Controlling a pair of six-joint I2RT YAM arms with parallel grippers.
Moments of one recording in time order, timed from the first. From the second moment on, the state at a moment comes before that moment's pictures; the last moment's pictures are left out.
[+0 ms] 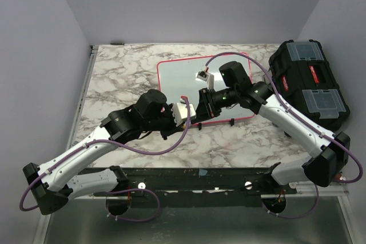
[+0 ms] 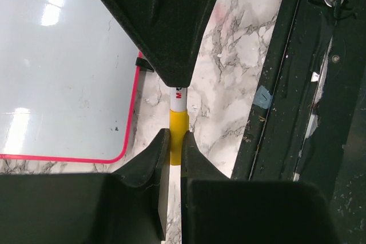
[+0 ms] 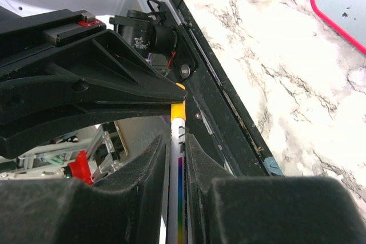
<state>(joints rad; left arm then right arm) -0.90 1.02 1.08 -0.69 0.30 0.28 0.69 1.38 1.31 -0.66 -0.77 0.43</state>
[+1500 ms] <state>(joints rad) -0.91 1.00 1.06 -0.67 0.21 0.27 0.71 1.38 1.29 -0.64 -0.73 0.42</state>
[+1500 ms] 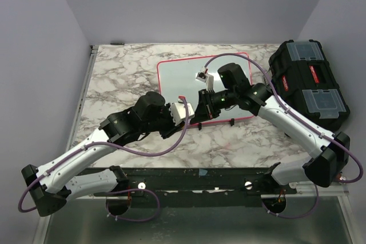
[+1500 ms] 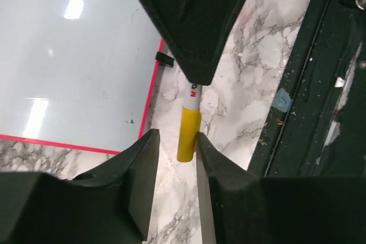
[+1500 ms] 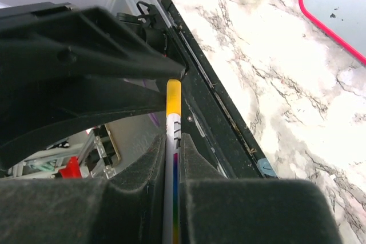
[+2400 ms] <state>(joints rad) -0.91 1.00 1.02 -0.63 0.21 0.24 0.71 1.32 1.26 -0.59 -0.75 0.44</state>
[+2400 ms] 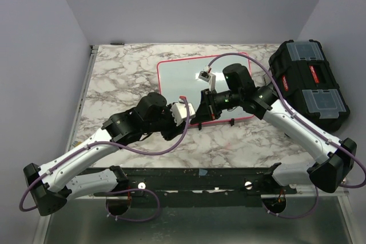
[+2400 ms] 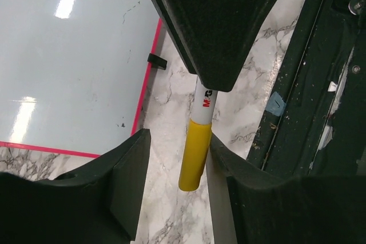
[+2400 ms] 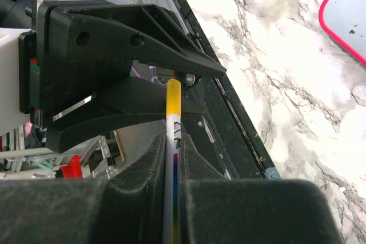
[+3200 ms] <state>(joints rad) -0.91 0.98 1.02 -0.63 0.27 0.24 0.71 1.32 1.24 -0.55 -0.77 0.44</state>
